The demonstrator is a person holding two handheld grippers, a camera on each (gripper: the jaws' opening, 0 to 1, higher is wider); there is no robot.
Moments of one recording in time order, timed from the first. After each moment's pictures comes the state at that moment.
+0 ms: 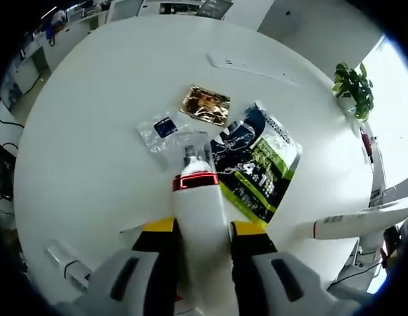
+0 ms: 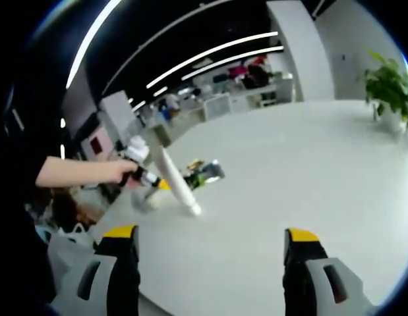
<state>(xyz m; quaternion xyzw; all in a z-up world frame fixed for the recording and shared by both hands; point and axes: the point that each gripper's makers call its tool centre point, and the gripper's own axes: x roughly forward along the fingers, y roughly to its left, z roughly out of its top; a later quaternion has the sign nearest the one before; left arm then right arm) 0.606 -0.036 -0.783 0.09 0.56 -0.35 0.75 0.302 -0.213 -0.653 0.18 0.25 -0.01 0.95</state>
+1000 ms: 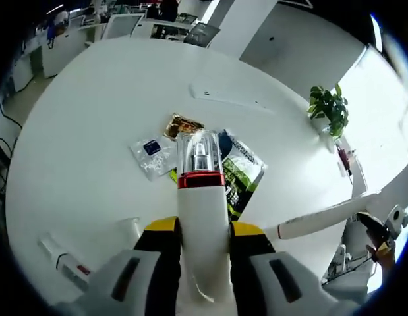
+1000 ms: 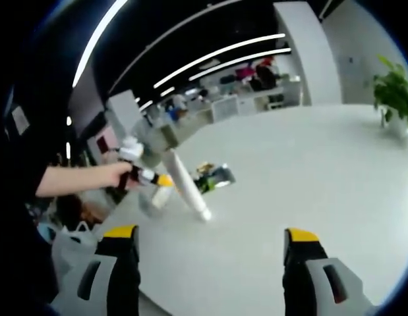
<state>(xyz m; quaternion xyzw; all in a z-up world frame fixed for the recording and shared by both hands) 0.593 -0.042 -0.730 0.00 0.48 -0.41 0.77 0.316 -0.197 -0.640 0.18 0.24 0.02 0.95</state>
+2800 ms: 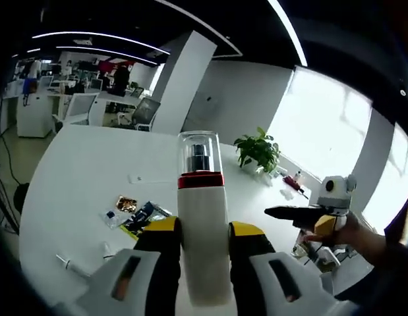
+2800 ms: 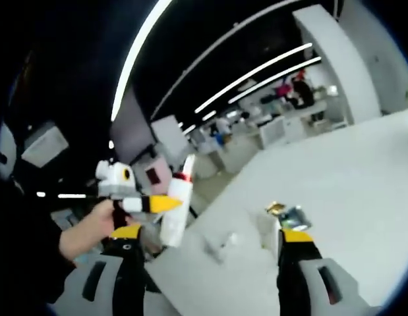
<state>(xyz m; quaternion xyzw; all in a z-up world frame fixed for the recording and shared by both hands) 0.477 -0.019 -0.526 -0.07 0.26 -0.55 0.79 0.392 -0.095 -0.522 0.24 0.13 0.15 0.95</state>
